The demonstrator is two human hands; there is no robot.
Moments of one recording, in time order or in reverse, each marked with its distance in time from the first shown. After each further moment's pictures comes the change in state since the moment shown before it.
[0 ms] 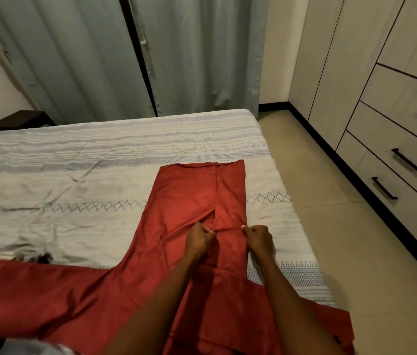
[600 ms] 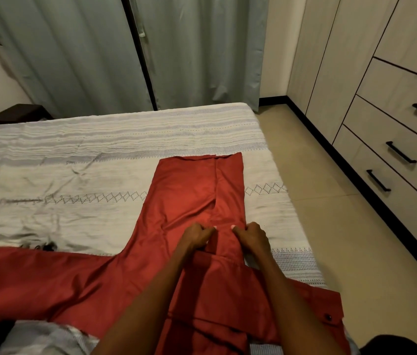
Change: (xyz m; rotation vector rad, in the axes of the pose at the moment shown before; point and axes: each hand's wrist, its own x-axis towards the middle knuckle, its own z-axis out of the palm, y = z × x) left_hand -0.002 -0.023 -0.010 0.180 -0.213 0.093; right_hand -0.022 0.011 0.000 -0.254 -0.160 0.016
